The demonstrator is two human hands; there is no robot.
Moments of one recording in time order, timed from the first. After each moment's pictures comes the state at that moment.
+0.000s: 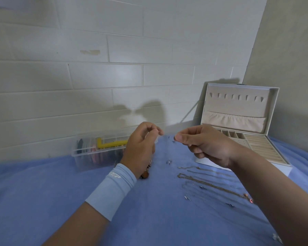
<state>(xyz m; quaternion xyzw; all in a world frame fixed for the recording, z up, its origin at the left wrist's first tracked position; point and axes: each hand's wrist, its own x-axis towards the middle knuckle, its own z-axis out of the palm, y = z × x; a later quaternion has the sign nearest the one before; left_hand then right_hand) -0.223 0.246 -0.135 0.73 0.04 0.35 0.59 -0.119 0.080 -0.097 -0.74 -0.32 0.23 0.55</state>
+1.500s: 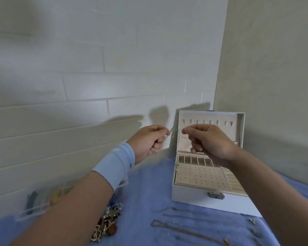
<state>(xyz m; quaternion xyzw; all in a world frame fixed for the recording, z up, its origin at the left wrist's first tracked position) -0.090 0.231 -0.048 0.72 -0.02 0.07 0.69 -0.027 0.036 -0.044 -0.69 -0.27 0.08 0.67</state>
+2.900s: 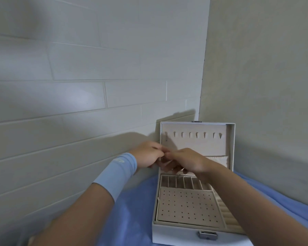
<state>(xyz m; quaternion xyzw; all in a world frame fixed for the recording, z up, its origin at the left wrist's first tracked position) 0.020 0.209 -0.051 0.89 0.00 0.01 0.46 0.067 0.048 -0.072 -0.82 -0.20 0.17 0.50</state>
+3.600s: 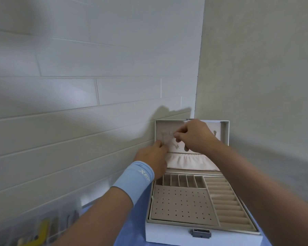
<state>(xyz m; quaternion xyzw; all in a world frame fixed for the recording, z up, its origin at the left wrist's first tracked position) 0.041 0.180 -0.083 0.99 -0.04 0.14 -0.02 0.086 0.027 -0.023 -0.92 -0.21 -0.10 0.32</state>
